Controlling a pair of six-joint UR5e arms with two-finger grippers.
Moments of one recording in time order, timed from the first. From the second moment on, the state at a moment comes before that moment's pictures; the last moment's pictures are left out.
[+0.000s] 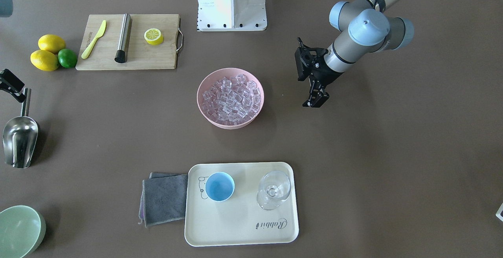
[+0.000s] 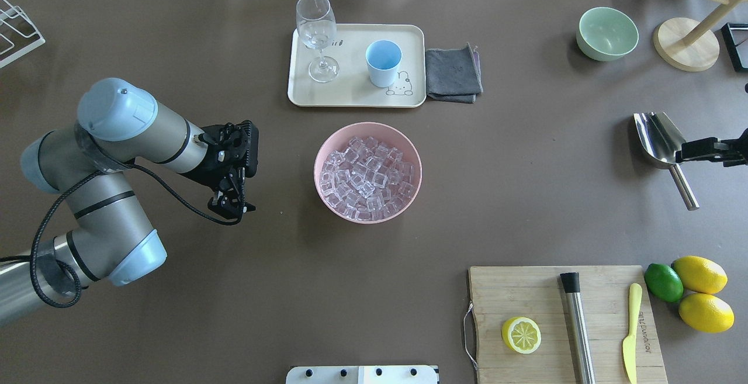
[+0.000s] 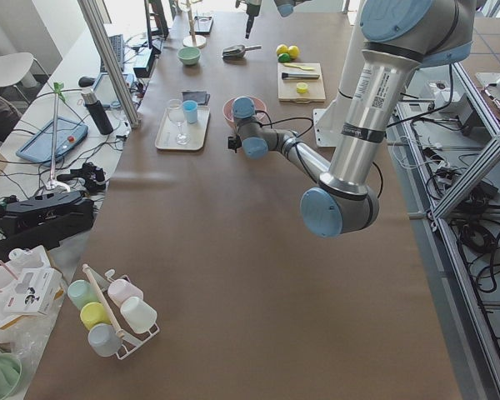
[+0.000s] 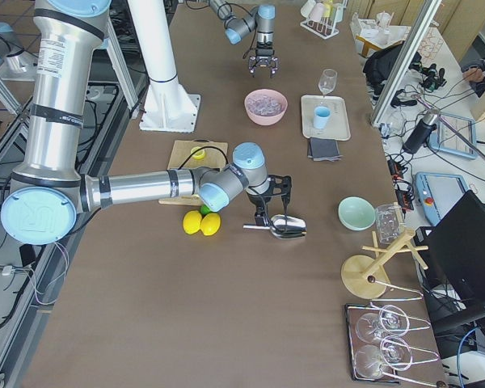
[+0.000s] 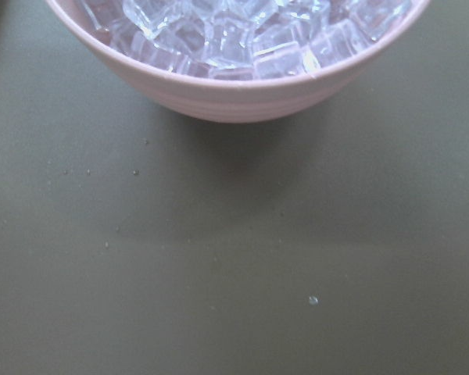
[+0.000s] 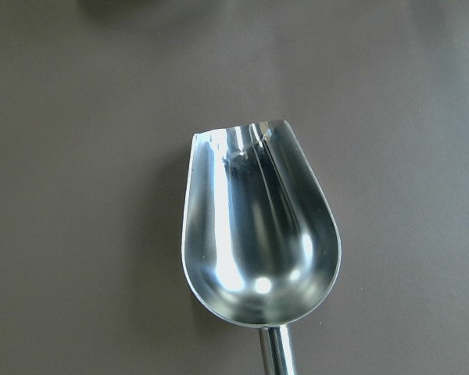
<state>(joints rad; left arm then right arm) -0.66 -1.95 -1.67 -2.10 -2.13 0.29 1.07 -1.76 1.81 -0.95 2.09 0.87</state>
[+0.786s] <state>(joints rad) -0.64 -2.08 -1.54 -2.11 -2.11 0.26 1.00 -1.80 1.73 -0.82 2.09 0.87</state>
